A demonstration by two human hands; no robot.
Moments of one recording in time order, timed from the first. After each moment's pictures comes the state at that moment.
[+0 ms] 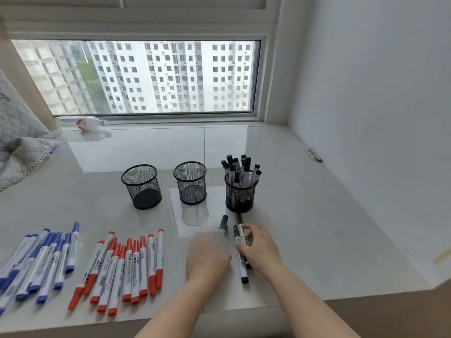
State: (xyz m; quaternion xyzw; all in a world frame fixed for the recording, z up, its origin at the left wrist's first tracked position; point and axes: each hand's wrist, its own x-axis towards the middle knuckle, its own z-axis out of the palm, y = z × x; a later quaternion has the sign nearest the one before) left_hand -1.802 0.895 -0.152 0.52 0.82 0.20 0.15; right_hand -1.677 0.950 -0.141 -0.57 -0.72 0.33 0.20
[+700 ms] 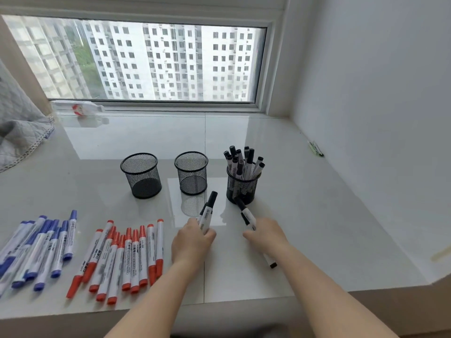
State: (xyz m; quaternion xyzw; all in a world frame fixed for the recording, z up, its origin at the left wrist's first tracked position) left_hand -1.835 0.899 -0.141 0.44 0.84 0.27 0.18; right_hand -1.675 0.967 -0.117 -0.62 -0.73 0.29 0.05
